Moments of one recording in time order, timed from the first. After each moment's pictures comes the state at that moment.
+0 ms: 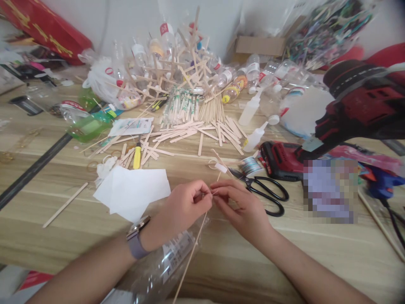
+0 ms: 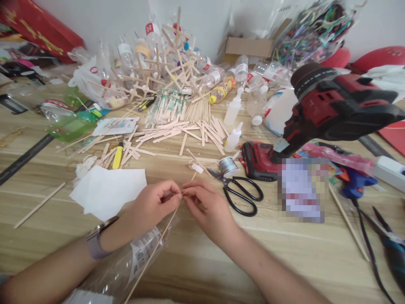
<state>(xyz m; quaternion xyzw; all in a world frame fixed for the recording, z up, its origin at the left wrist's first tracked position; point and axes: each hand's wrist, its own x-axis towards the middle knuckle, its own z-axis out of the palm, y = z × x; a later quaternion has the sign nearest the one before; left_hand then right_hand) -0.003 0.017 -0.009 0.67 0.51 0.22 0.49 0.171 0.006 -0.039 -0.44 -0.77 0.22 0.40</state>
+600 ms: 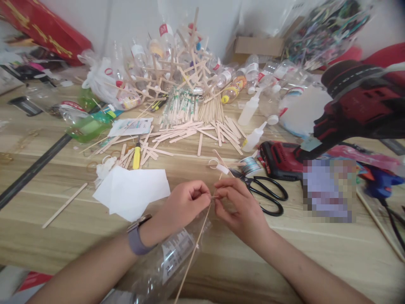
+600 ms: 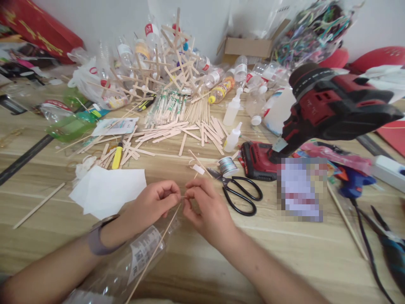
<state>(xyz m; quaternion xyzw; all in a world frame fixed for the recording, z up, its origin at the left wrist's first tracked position) -0.001 0.020 -0.013 0.62 0.50 0.22 0.57 0.170 0.003 -0.043 -0.43 -0.80 0.12 0.41</state>
